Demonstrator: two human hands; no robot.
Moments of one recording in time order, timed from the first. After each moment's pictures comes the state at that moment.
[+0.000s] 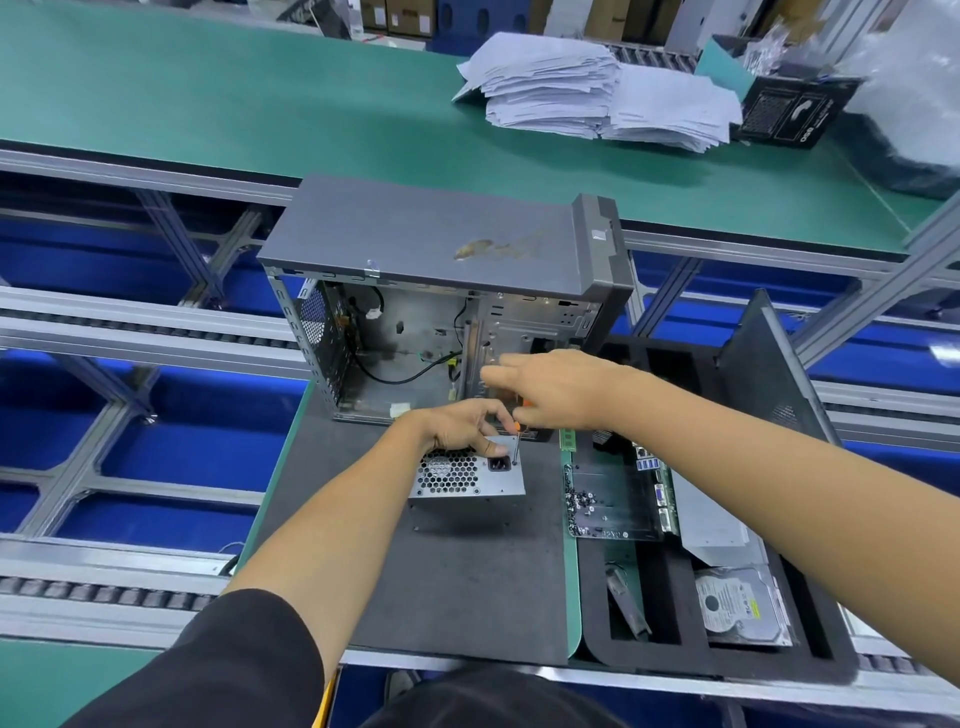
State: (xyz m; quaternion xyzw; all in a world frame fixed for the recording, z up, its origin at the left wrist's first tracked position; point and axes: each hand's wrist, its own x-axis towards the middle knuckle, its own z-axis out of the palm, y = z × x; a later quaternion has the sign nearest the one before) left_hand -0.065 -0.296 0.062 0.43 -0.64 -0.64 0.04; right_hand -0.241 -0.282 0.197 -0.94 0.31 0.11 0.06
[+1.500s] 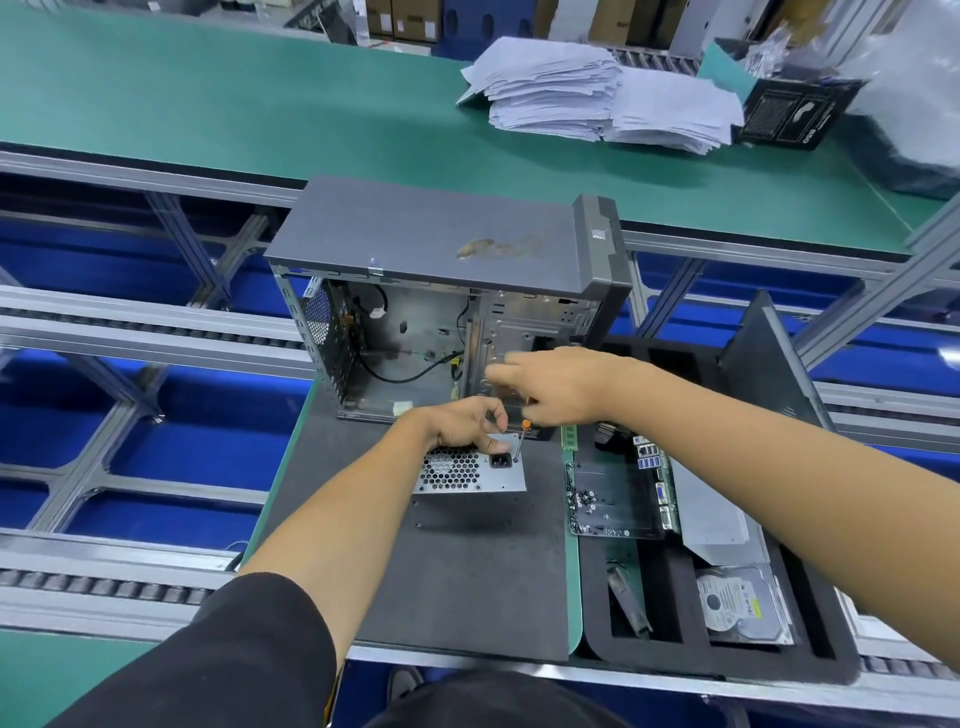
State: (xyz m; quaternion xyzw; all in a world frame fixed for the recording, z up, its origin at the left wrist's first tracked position) left_hand -0.066 -0.295 0.057 0.46 -0.62 -0.63 0.06; right_hand -0.244 -0.285 0.200 -0.93 0.33 0.15 0.07
